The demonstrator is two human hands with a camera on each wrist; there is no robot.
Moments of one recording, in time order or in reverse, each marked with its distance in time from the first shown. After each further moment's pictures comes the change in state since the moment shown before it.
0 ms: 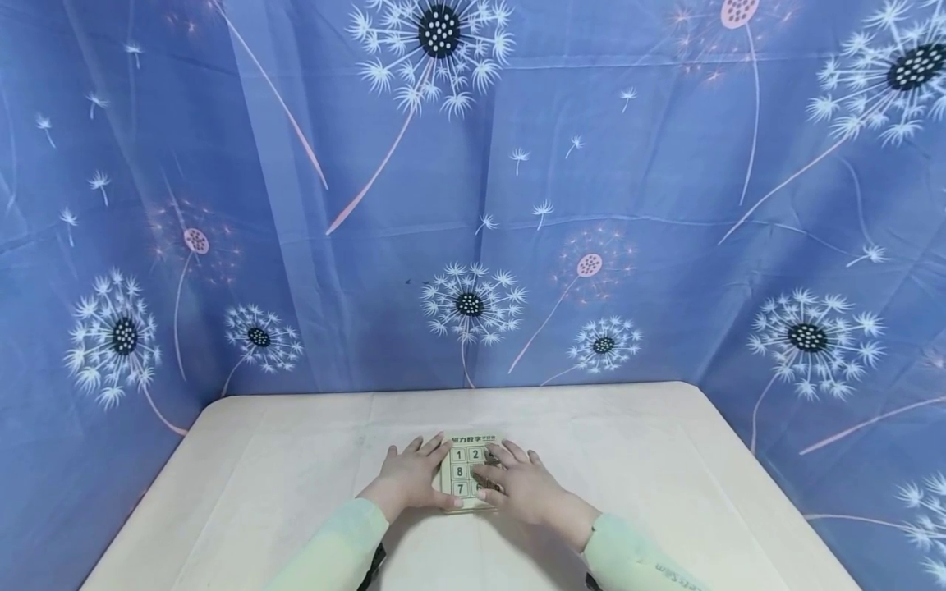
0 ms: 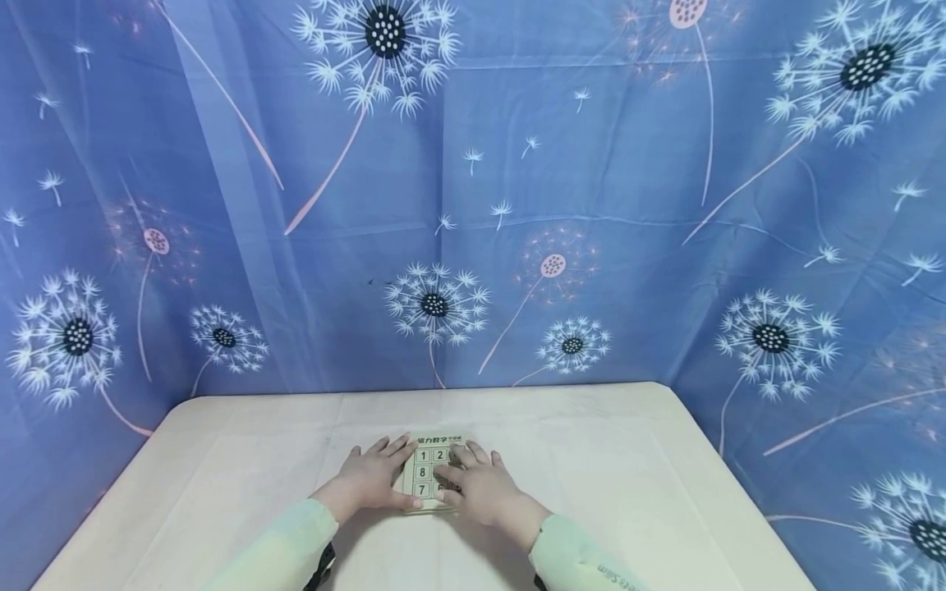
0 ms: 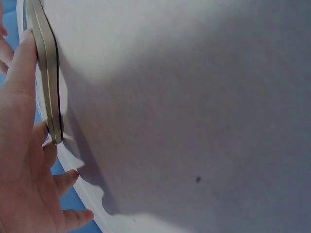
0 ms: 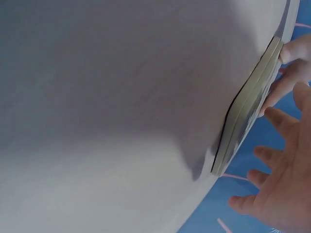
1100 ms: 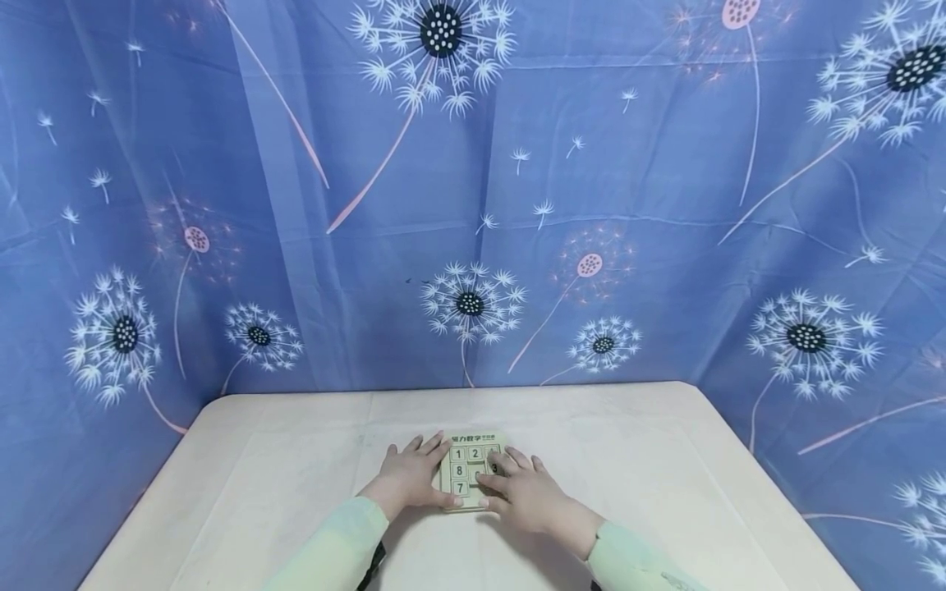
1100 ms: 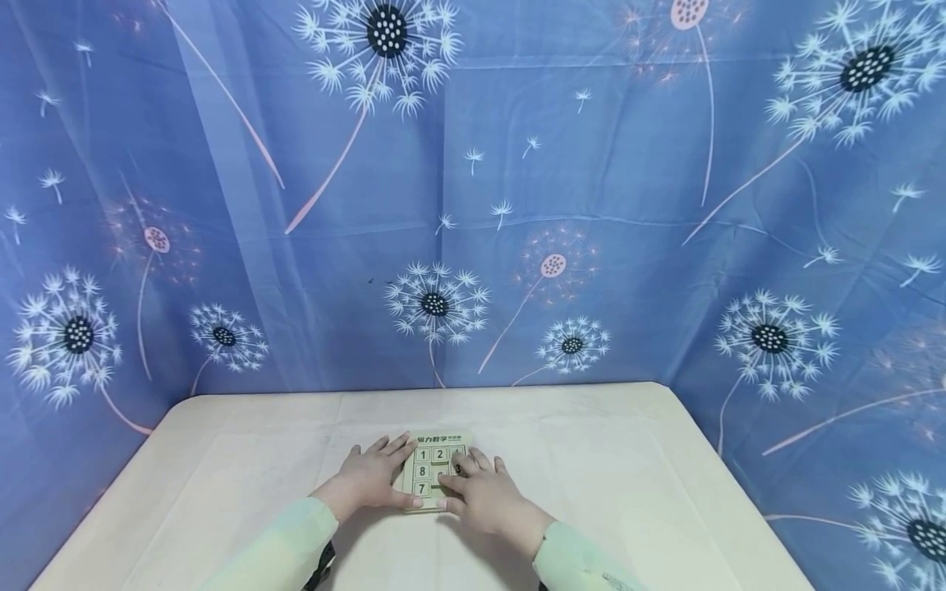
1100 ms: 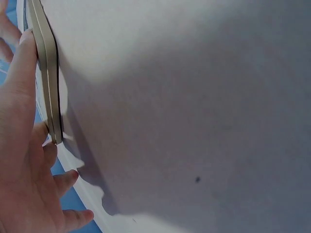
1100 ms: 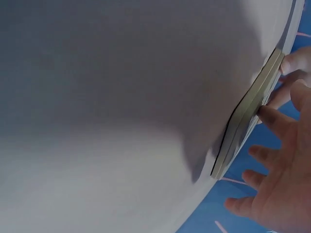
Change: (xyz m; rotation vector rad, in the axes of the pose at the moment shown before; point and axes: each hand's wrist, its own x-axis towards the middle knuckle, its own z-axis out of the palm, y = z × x) left_hand -0.001 0.000 -0.001 -0.010 -0.002 -0.001; right_hand -0.011 -0.005 0.001 -0.014 -0.007 0.005
